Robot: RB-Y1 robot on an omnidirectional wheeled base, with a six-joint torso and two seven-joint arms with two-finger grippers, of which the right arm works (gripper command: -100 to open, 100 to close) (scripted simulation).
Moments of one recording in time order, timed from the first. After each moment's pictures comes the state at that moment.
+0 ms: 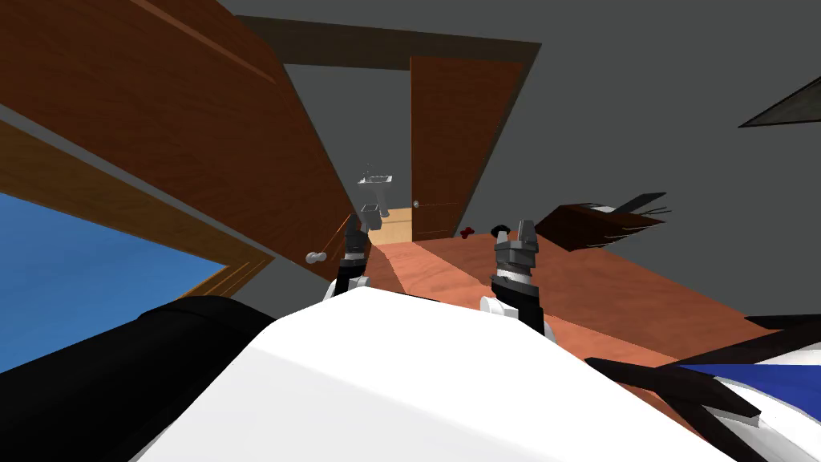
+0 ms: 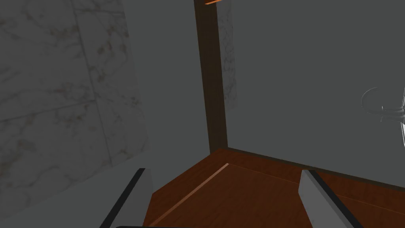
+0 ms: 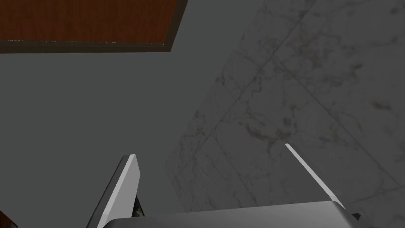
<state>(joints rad) 0.53 0.02 0.01 -2.31 0.08 -0.37 0.07</state>
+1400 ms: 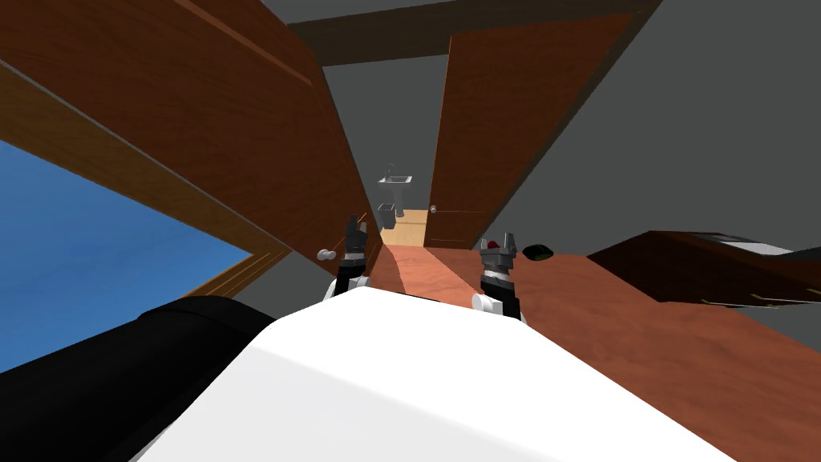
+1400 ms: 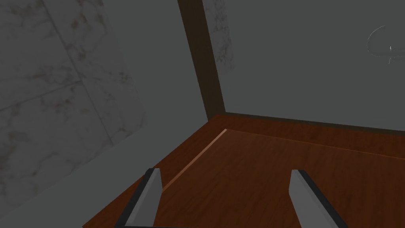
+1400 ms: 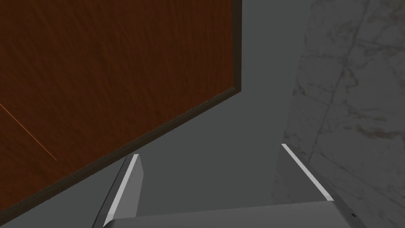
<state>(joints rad) 0.43 -0.05 0.01 -2.01 -0.12 -0.48 -0.17</state>
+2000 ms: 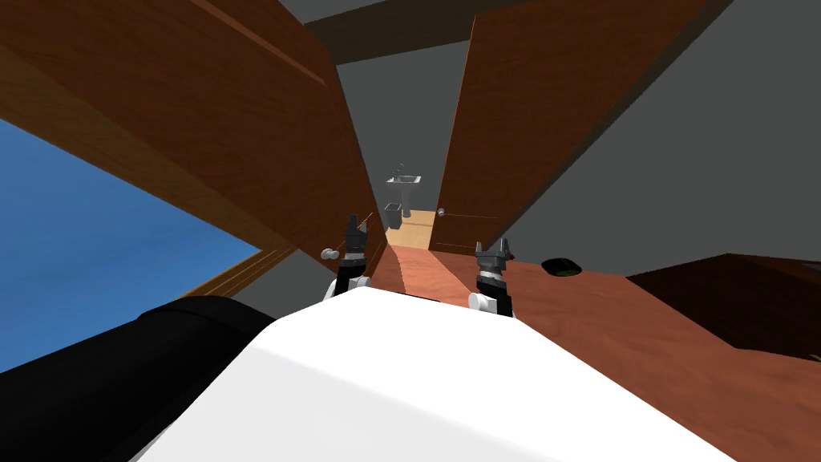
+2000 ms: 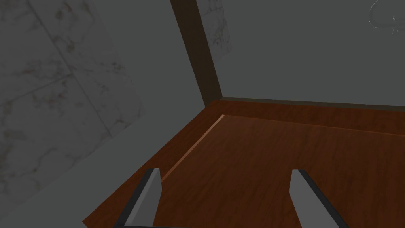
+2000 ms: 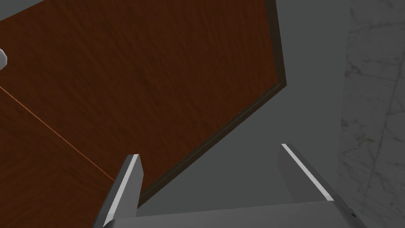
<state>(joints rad) 0.38 -0.07 0.01 -1.86 -0.22 -0.53 -0.28</state>
